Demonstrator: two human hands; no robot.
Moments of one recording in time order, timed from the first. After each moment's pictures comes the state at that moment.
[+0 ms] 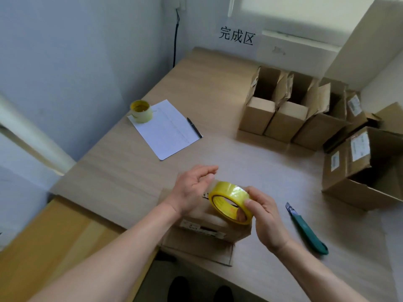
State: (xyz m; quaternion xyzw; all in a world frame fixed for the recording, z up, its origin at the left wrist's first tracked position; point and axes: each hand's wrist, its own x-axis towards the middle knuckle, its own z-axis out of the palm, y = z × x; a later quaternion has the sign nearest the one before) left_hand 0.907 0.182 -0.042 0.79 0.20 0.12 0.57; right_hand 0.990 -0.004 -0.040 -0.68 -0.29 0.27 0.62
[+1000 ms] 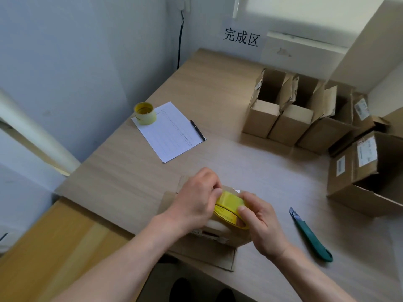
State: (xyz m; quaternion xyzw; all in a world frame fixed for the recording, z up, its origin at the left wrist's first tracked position) left_hand 0.897 0.165 -0.002 0.90 0.11 0.16 0.38; right_hand 0.989 0.000 -0.036 -0.74 -0.37 0.21 0.52
